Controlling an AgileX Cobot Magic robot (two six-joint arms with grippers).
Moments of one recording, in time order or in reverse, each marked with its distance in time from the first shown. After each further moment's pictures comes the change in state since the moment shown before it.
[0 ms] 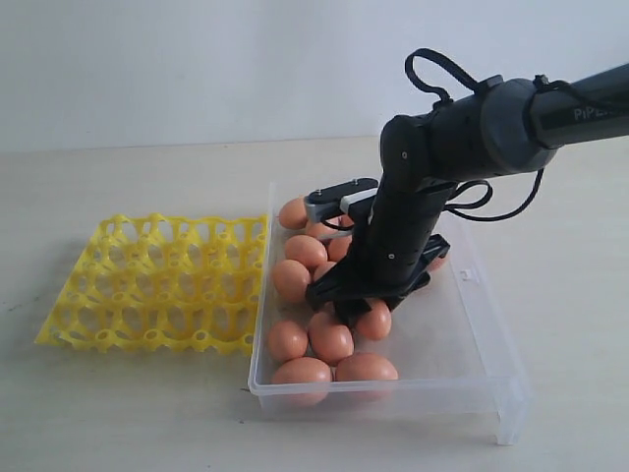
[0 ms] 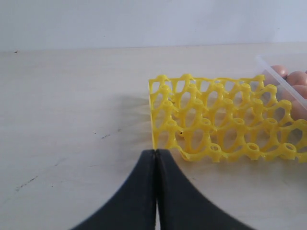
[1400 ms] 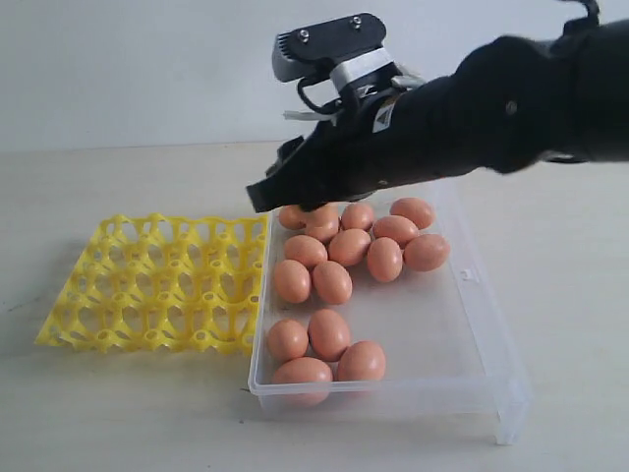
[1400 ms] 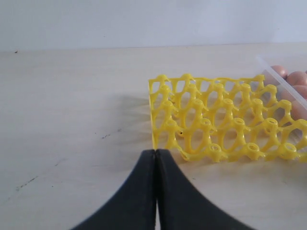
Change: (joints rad) left arm 0.000 0.000 0.000 0.000 0.000 0.000; right arm 0.159 -0.450 0.274 0.085 -0.622 -0.110
